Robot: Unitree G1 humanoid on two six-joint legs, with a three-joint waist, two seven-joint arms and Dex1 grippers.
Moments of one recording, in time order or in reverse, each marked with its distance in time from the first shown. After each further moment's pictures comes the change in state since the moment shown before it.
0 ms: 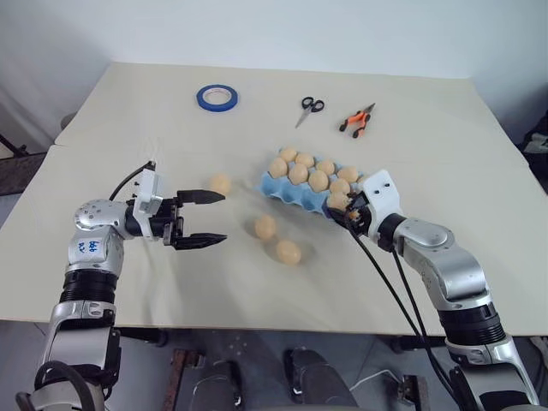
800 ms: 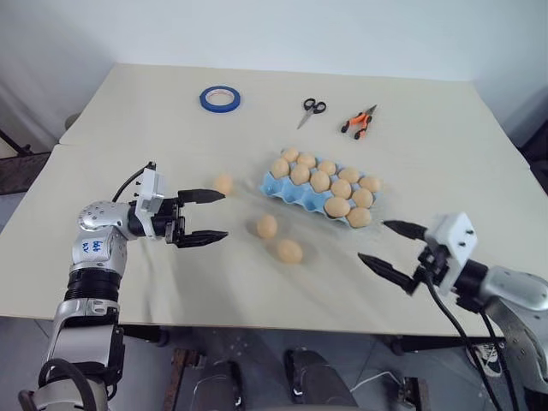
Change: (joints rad) left arm -0.037 -0.022 0.006 0.079 0.002 -0.020 0.006; right arm 0.609 -0.196 -0.425 -0.344 0.268 -0.251 0.457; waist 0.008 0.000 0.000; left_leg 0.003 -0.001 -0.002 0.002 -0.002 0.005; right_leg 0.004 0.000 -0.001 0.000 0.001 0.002
